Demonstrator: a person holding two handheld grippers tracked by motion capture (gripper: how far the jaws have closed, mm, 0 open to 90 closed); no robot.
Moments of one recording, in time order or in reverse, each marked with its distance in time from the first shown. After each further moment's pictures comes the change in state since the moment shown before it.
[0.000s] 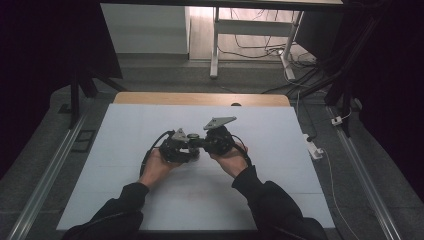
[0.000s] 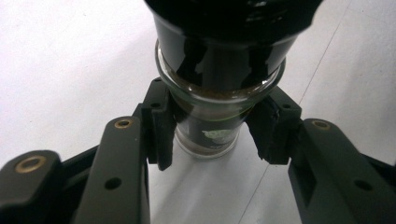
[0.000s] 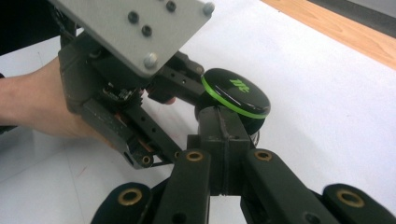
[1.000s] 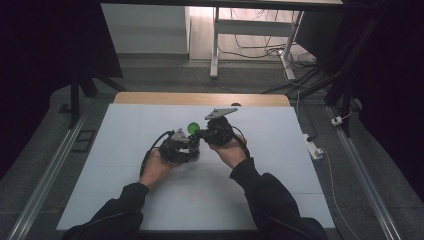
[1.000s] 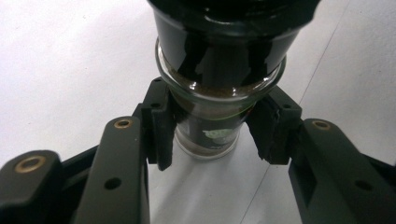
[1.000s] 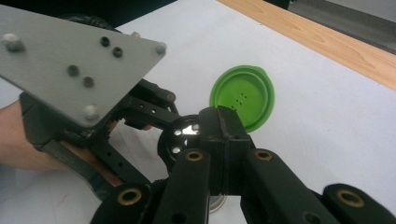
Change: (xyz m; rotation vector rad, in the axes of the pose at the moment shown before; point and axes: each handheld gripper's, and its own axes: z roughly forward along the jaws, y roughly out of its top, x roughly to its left) left arm 0.001 -0.002 0.001 -0.013 -0.004 0.006; right arm -0.021 0.014 0.007 -0.031 -0.013 0.037
